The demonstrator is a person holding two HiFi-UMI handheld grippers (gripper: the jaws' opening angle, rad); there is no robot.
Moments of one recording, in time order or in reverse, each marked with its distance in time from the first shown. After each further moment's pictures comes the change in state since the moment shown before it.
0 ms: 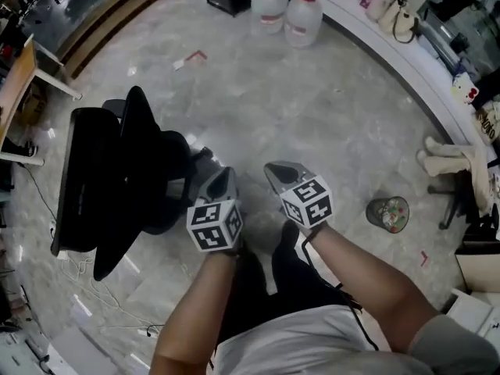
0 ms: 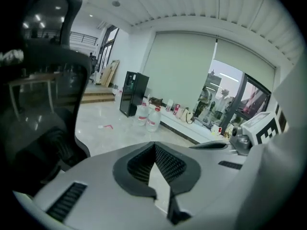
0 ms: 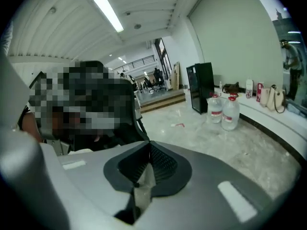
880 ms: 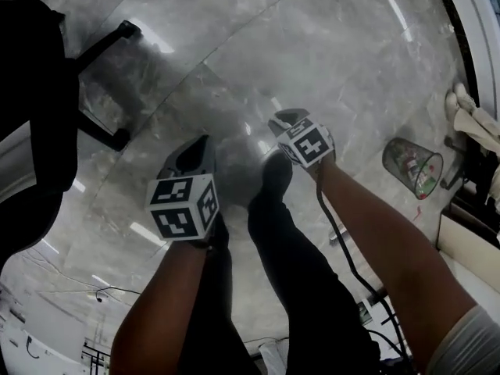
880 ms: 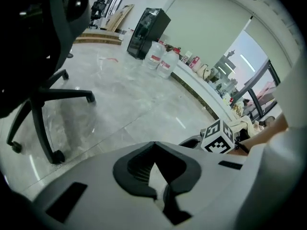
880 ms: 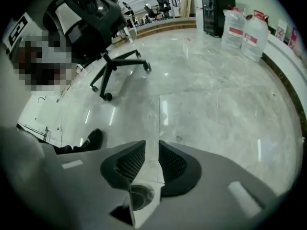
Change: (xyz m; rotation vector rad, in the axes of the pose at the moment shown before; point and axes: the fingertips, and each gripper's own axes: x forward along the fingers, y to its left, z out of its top) left arm 0.277 0.151 -0.529 -0.169 0.463 -0.040; right arm 0.270 -0.205 -0.640 -0.047 0.749 0.048
